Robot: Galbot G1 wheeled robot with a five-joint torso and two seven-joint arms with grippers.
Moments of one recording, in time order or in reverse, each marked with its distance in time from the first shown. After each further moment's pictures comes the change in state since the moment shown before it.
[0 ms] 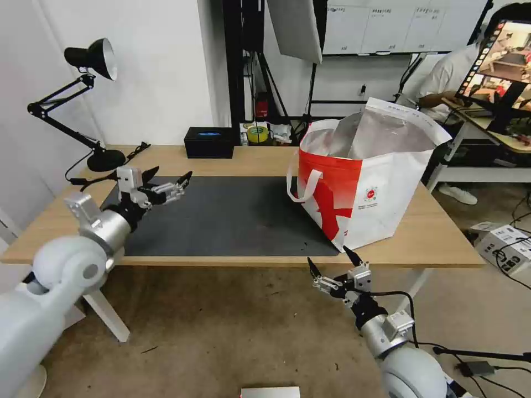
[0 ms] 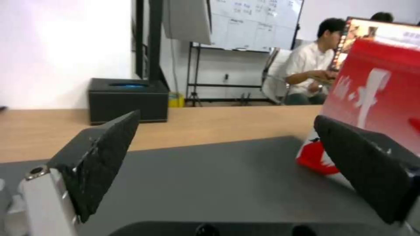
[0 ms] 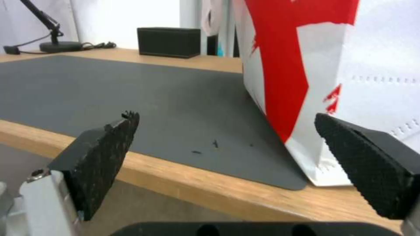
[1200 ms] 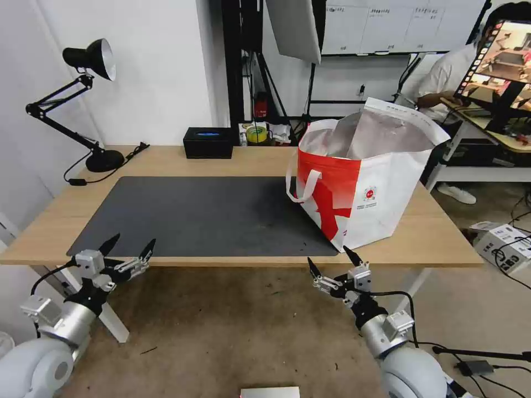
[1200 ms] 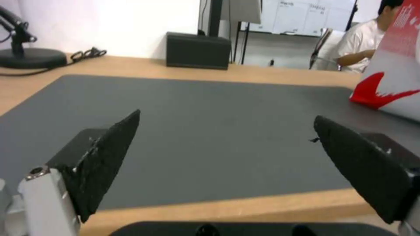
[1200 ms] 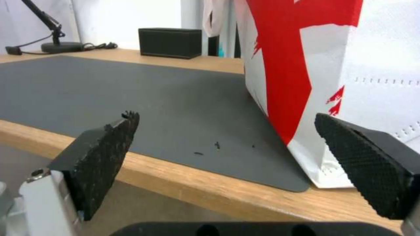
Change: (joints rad) left arm 0.543 -0.220 -0.341 -0.028 0.190 -0.196 0.160; right arm 0.000 0.000 0.000 0.000 0.000 0.000 0.000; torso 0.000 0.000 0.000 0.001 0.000
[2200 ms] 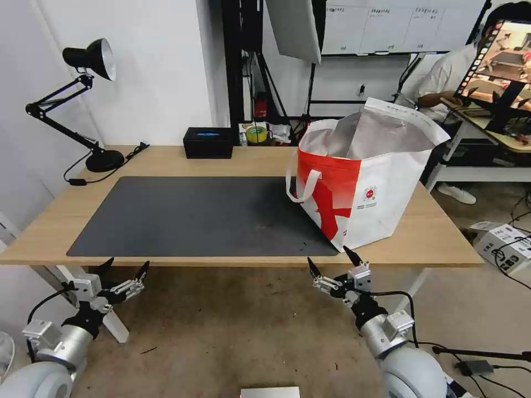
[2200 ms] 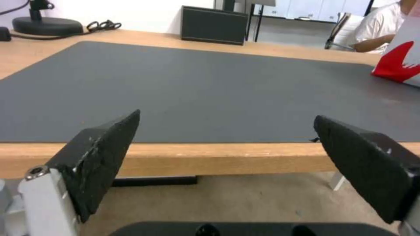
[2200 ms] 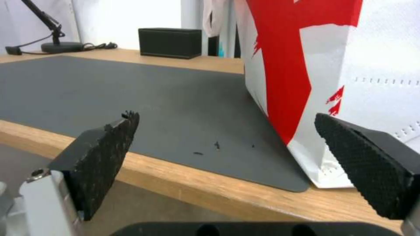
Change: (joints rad) left arm 0.045 -0.001 0.025 0.075 0.008 -0.071 -0.003; right arm 0.000 0.000 0.000 0.000 0.000 0.000 0.000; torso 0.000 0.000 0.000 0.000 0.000
